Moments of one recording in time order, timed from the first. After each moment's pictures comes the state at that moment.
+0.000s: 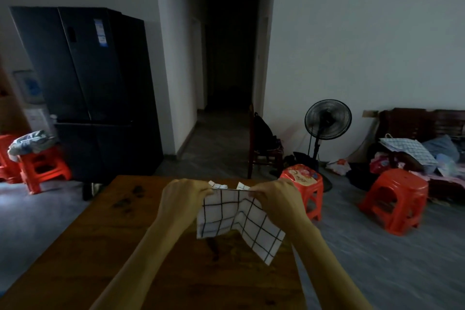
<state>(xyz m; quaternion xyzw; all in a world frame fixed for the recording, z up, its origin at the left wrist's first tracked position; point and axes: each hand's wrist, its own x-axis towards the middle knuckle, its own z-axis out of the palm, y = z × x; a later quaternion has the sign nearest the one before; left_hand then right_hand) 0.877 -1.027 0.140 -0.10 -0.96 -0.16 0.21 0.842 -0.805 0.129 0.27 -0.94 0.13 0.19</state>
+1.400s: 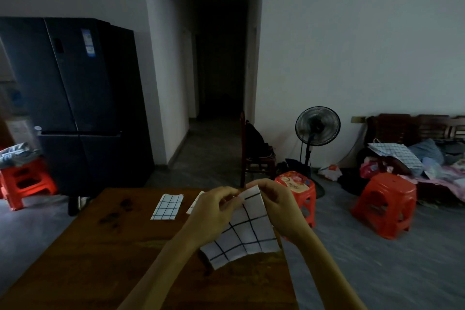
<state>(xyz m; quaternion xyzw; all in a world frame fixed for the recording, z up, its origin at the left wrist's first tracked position) 0.865 -0.970 0.140 -0.19 -0.88 -0.42 0.13 0.848 -0.788 0.138 0.22 -0.75 0.62 0.08</state>
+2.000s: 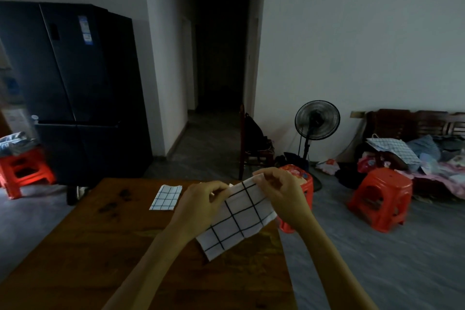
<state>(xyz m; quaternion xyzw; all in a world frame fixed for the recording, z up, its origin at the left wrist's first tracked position) 0.865 -0.989 0.130 -0.18 -0.90 -0.36 0.17 0.846 -0.786 0.145 0.17 -0.82 0.53 0.16</state>
